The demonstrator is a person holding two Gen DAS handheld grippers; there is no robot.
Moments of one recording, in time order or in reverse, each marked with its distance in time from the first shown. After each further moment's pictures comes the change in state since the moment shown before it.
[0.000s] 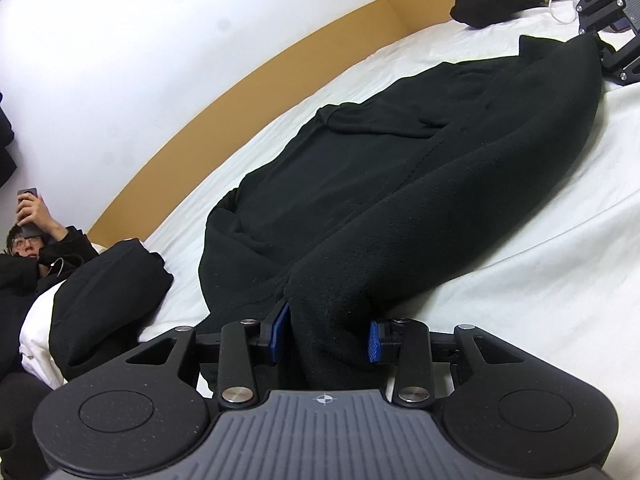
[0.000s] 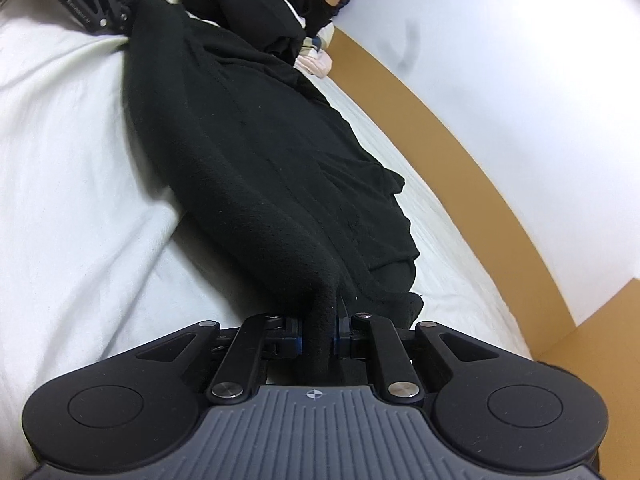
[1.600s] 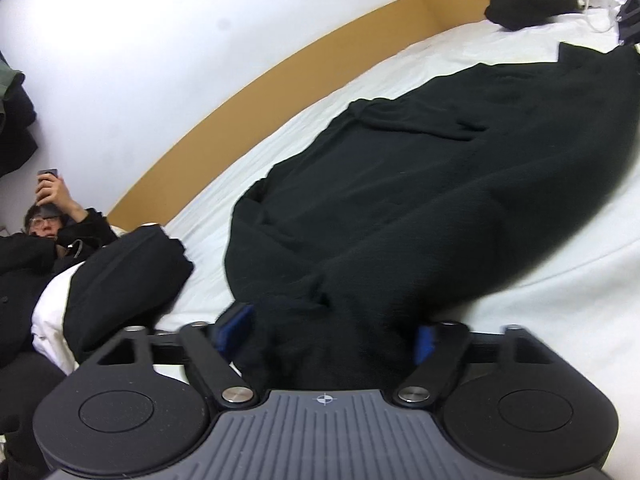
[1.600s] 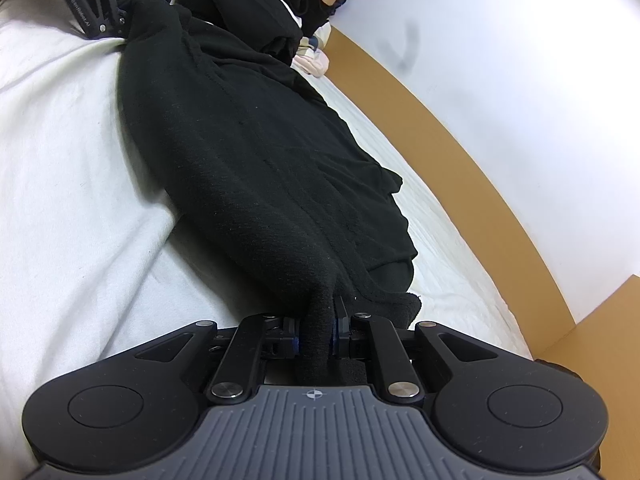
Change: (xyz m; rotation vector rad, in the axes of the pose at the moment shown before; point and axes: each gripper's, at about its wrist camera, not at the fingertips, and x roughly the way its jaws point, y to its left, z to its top) left arm 0.007 0.014 0.010 -0.036 0.022 0.077; right arm 0.010 -0.004 0.004 0.018 -0.002 0.007
